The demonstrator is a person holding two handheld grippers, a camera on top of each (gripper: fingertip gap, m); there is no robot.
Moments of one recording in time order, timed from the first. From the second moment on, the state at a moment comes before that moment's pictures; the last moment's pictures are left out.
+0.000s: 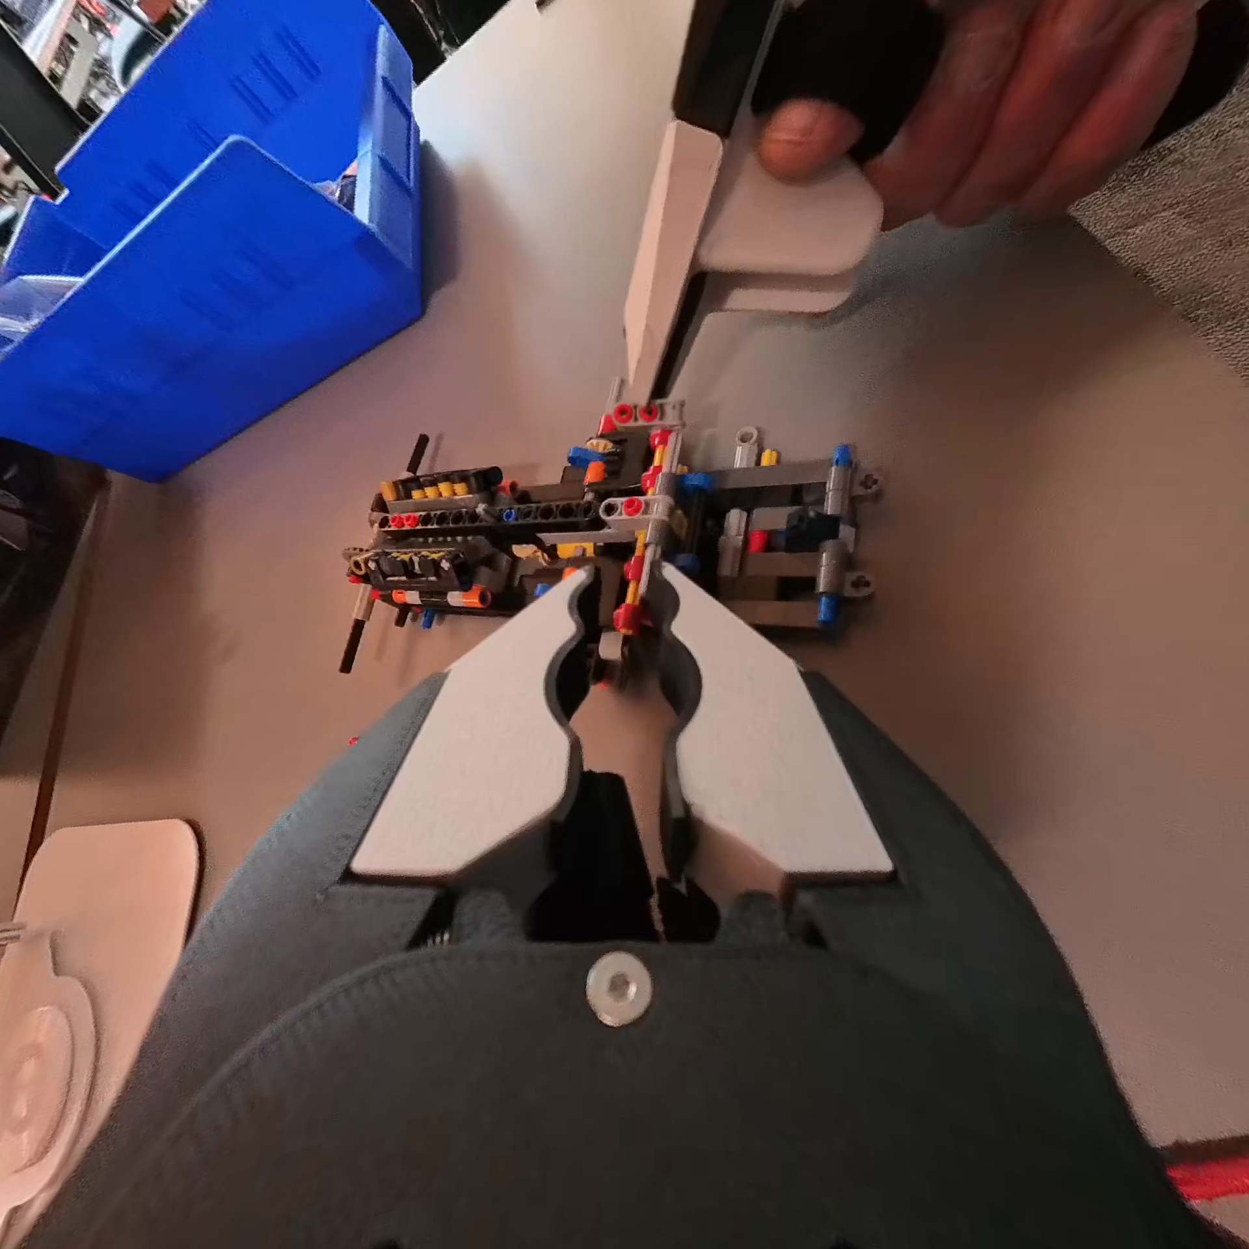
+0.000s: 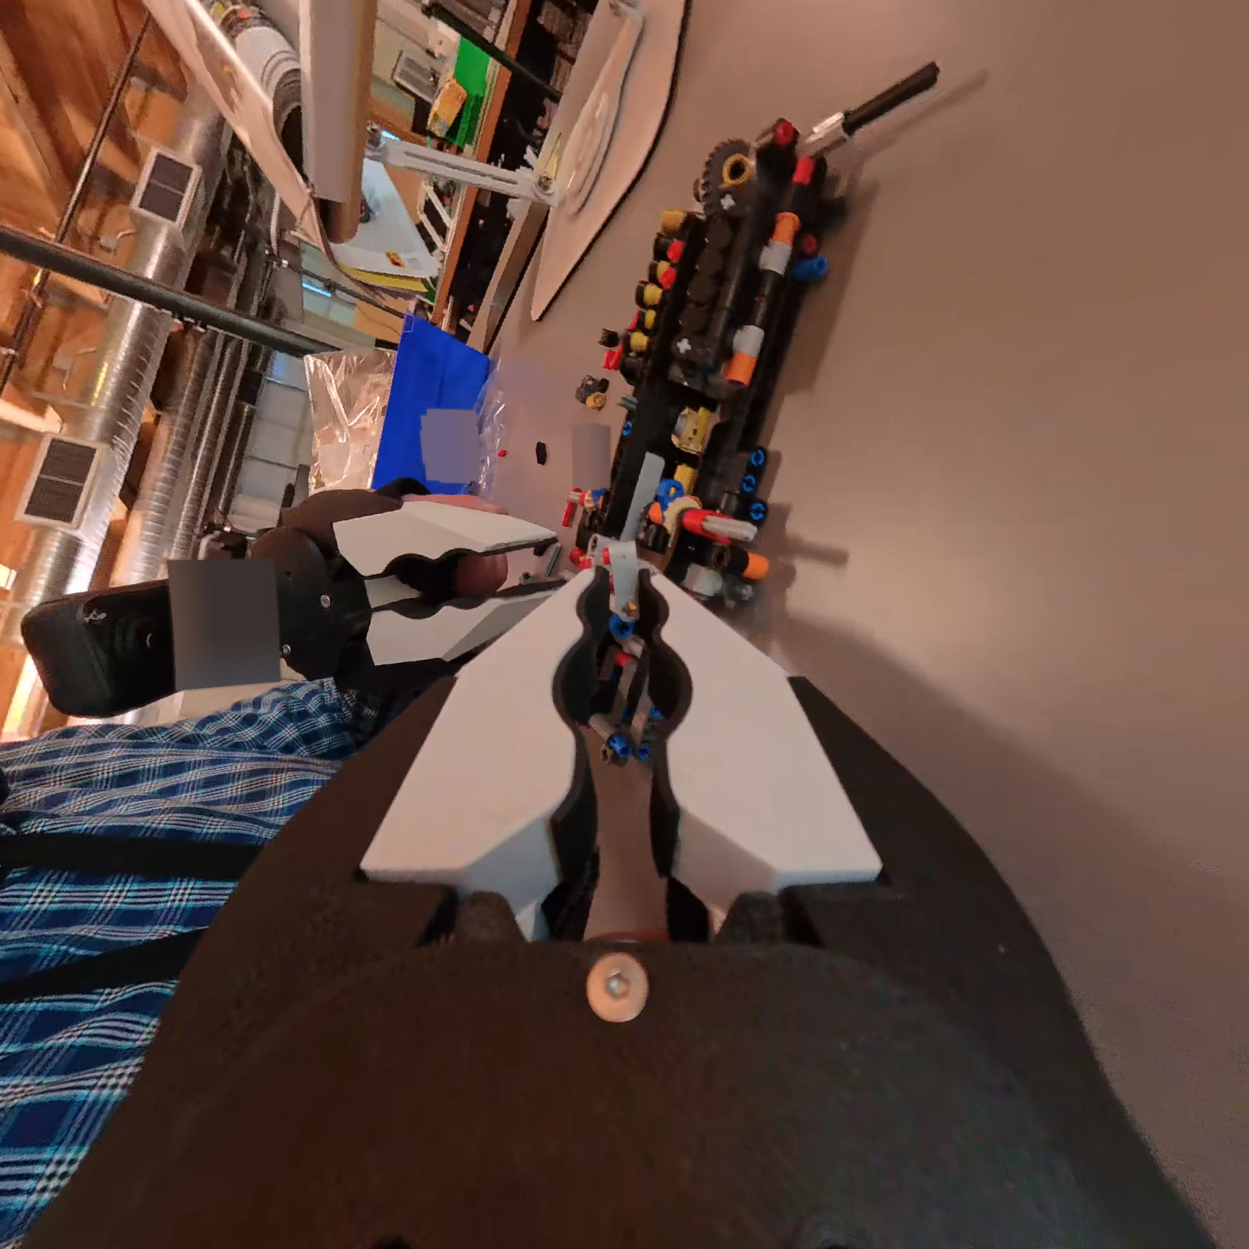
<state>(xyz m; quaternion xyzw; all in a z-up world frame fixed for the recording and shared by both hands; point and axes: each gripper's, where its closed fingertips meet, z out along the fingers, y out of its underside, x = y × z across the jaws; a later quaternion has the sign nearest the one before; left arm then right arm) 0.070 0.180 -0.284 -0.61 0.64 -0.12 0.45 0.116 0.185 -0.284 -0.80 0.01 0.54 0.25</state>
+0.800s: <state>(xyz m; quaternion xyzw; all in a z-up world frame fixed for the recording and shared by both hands) 0.070 0.179 -0.293 -0.62 0.64 -0.16 0.43 0.110 0.192 -0.284 -0.76 0.11 0.59 0.25</state>
